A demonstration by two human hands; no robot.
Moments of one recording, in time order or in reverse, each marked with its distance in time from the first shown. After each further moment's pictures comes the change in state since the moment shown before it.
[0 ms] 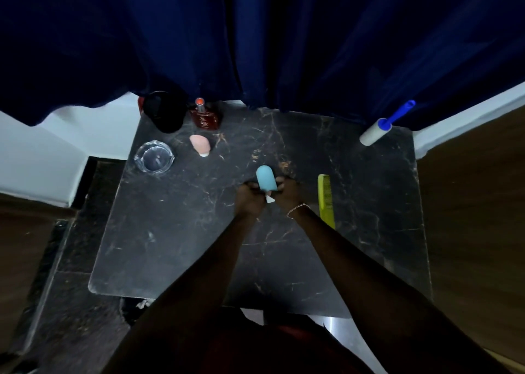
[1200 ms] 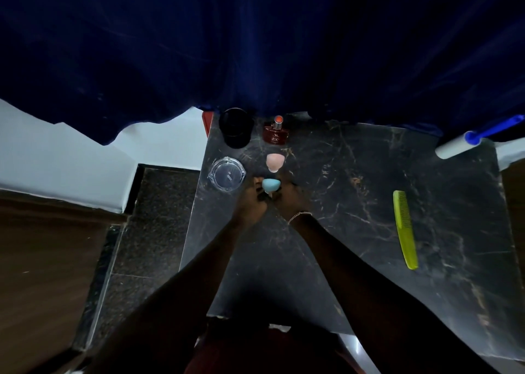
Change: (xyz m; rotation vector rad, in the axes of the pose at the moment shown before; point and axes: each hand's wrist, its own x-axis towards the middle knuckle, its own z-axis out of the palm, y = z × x) left_hand 0.077 -0.015 -0.188 0.109 -0.116 0.308; right_hand 0.019 -0.132 0.137 -0.251 0.040 -0.140
